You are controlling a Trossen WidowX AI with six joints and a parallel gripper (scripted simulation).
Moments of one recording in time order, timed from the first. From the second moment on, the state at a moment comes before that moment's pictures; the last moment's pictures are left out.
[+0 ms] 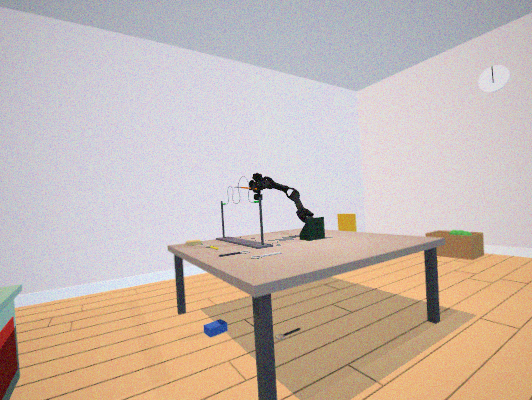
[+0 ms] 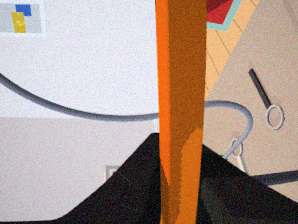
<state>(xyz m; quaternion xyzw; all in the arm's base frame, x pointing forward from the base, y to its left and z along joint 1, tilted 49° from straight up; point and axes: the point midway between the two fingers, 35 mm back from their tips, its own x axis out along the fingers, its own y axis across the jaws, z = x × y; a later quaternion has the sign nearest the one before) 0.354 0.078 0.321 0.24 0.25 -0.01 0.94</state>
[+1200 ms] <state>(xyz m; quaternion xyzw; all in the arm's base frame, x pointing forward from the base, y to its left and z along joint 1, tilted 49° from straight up) 0.354 0.065 0.318 0.03 0.24 -0.06 0.97</state>
